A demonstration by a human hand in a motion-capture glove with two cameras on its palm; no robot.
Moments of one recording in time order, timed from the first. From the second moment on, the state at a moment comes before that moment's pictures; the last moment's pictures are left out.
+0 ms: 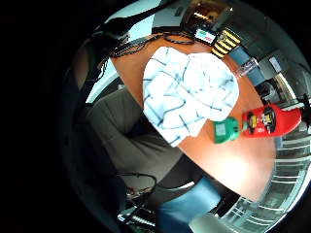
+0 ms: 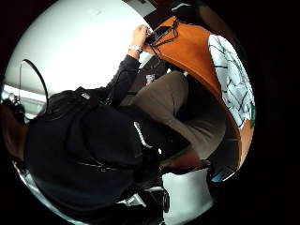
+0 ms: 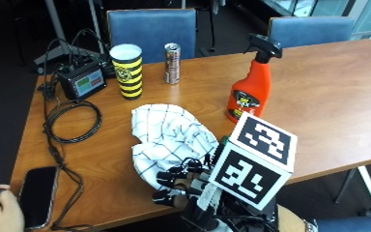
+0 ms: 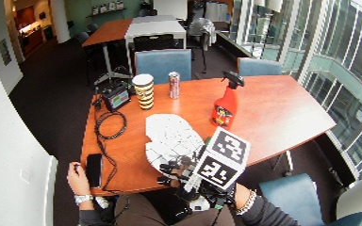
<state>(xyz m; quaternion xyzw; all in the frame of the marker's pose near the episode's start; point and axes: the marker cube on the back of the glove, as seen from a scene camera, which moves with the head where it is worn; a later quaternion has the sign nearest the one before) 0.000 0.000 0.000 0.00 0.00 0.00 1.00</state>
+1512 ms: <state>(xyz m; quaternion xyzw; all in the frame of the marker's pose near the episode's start) 0.149 -0.057 -0.059 0.27 -0.06 0.40 0.87</state>
